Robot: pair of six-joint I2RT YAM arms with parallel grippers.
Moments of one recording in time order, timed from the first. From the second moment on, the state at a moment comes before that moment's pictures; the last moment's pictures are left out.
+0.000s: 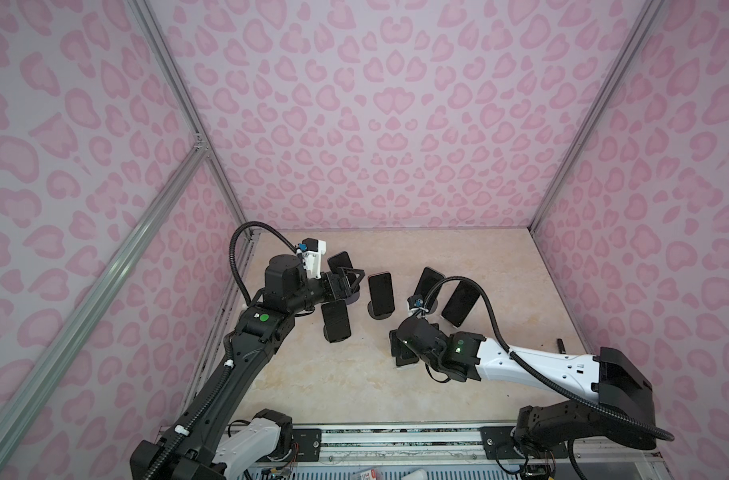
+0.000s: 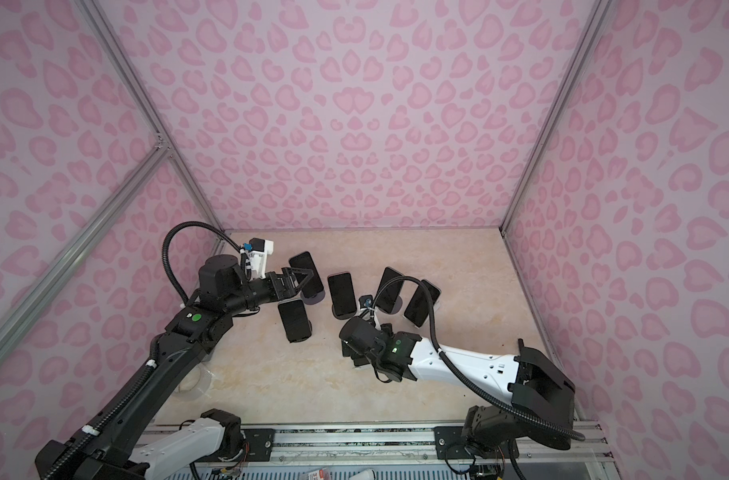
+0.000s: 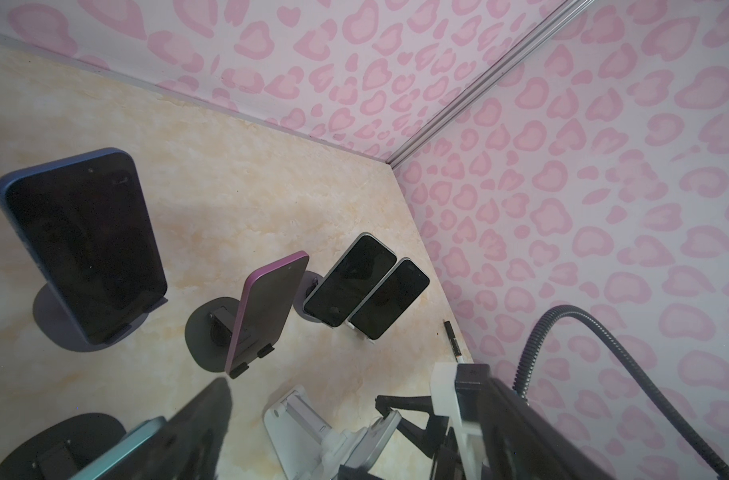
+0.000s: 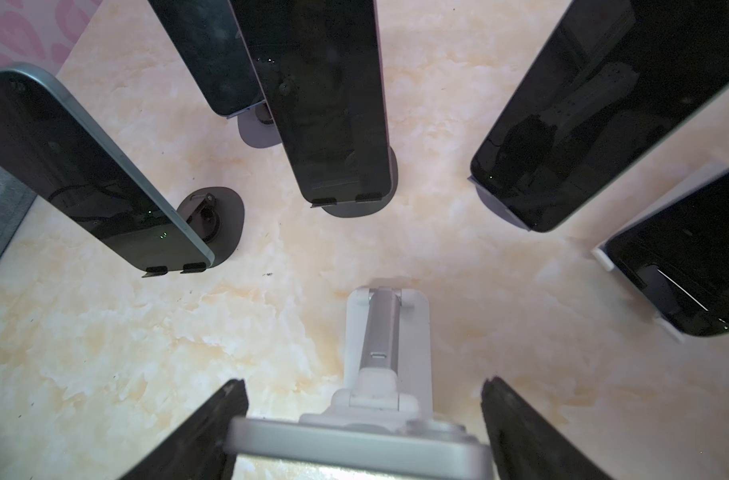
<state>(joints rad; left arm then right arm) -0.31 1.06 0.98 -0.30 0.49 -0.60 1.08 1.41 0.92 -0.40 0.46 0.76</state>
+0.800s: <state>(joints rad) -0.31 1.07 0.98 -0.30 0.50 -0.59 1.12 1.39 0.92 -0.40 0.47 0.74</state>
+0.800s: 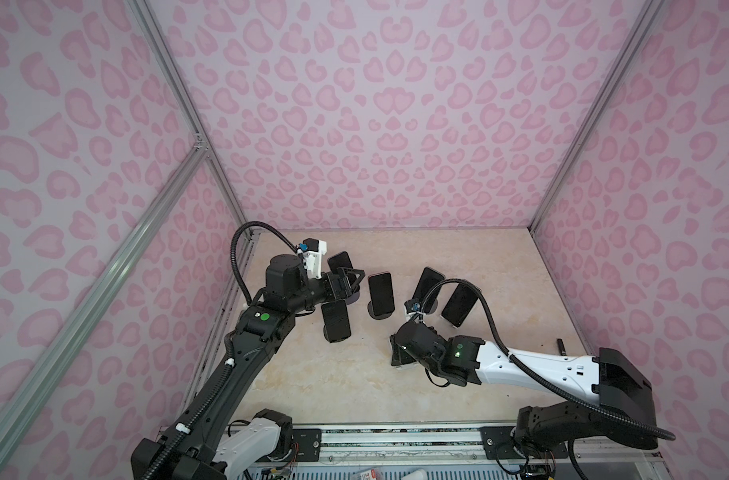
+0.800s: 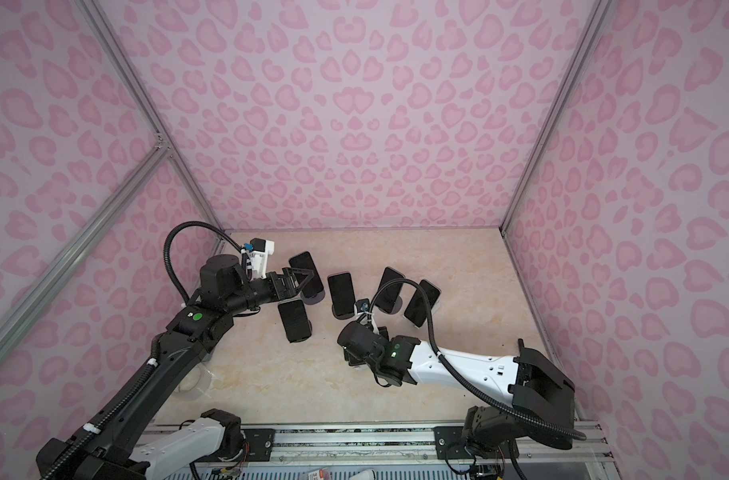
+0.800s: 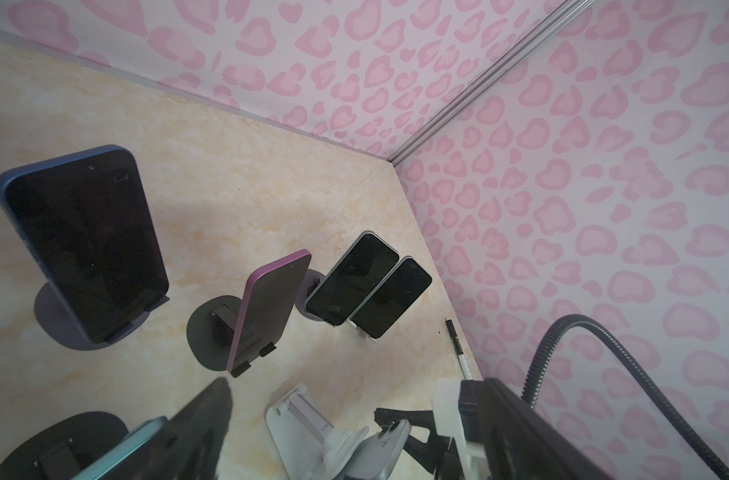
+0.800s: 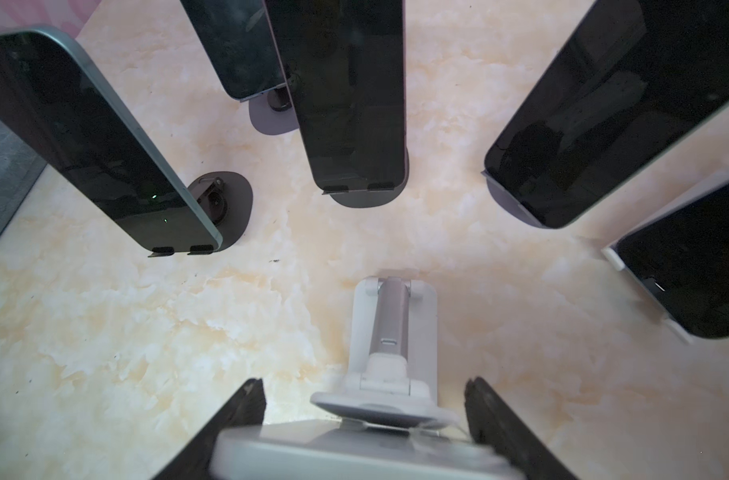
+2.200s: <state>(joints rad) -0.59 1.19 1.06 -0.44 0.46 -0.46 0.88 1.03 0.82 -0.90 0.27 0.62</state>
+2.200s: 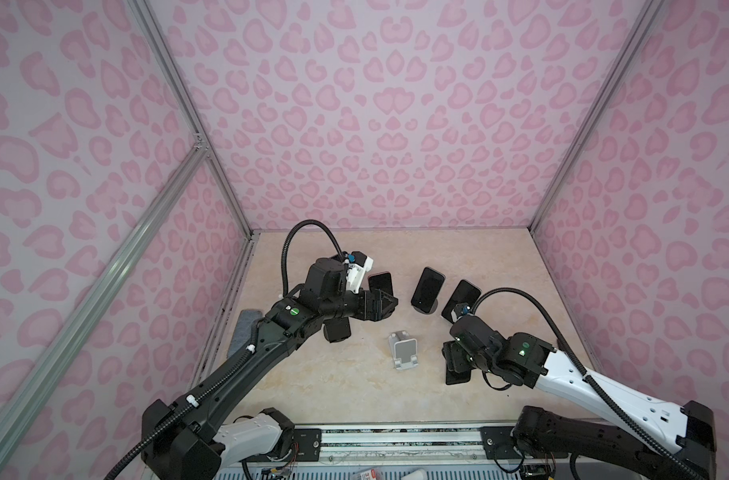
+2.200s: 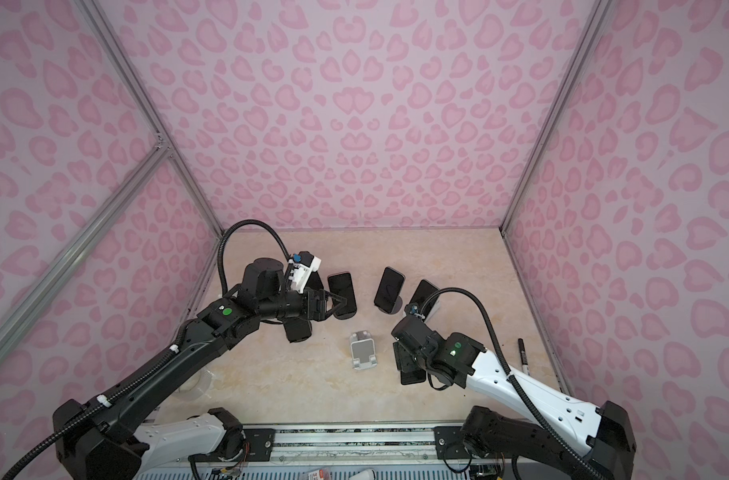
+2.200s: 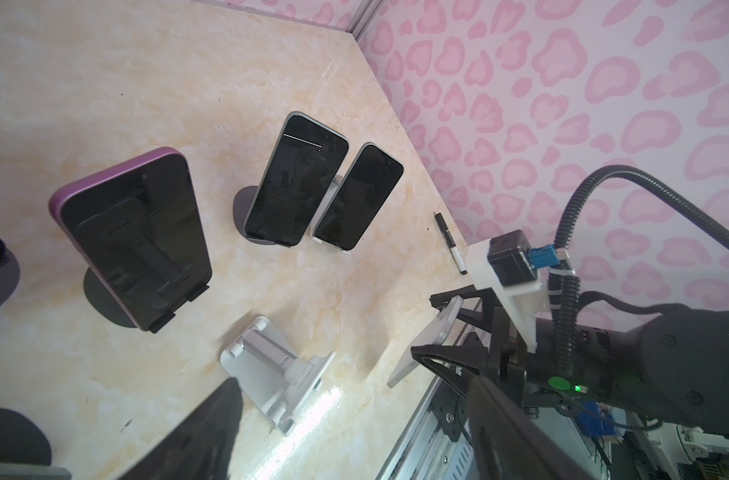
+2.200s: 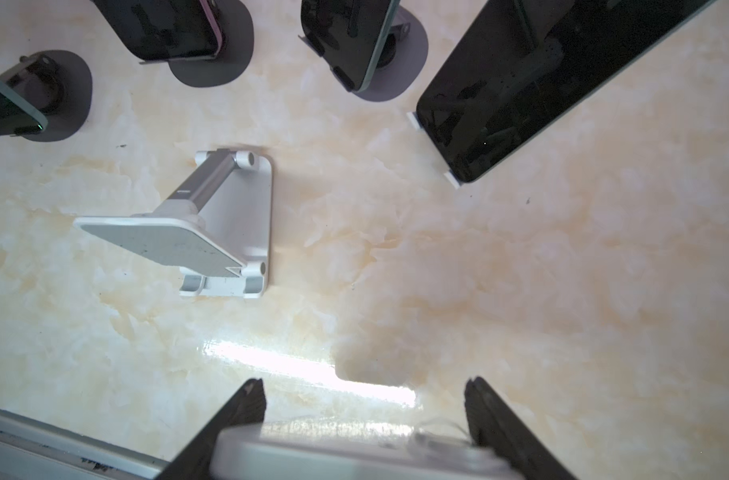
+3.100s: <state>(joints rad) -0.62 1.18 1.06 -0.46 0.41 -0.43 0.75 1.34 0.80 -0.72 0.18 0.61</state>
